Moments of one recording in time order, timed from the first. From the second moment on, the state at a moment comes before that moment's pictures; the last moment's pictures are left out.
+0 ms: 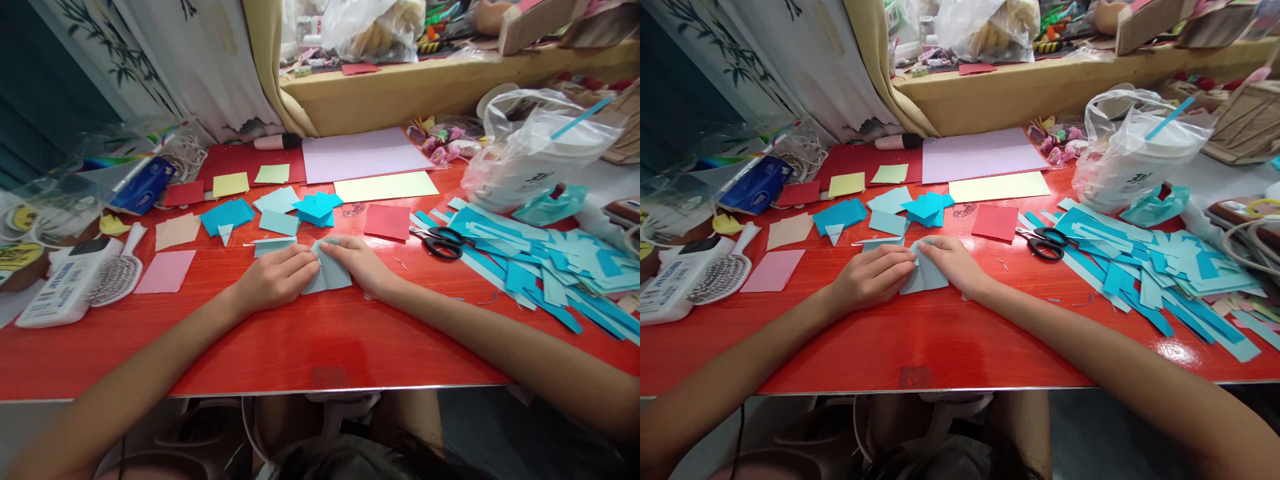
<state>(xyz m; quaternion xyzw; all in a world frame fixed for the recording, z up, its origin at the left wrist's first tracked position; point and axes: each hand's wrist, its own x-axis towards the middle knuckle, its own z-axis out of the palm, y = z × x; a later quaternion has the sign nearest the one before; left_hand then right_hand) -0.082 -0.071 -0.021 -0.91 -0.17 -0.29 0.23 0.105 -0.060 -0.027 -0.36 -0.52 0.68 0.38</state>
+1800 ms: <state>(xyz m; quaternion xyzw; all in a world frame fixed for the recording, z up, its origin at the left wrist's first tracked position) -0.076 -0.075 -0.015 -0.80 -0.45 -0.37 -0.14 0.107 -0.061 -0.025 -0.33 -0.68 0.57 0.31</state>
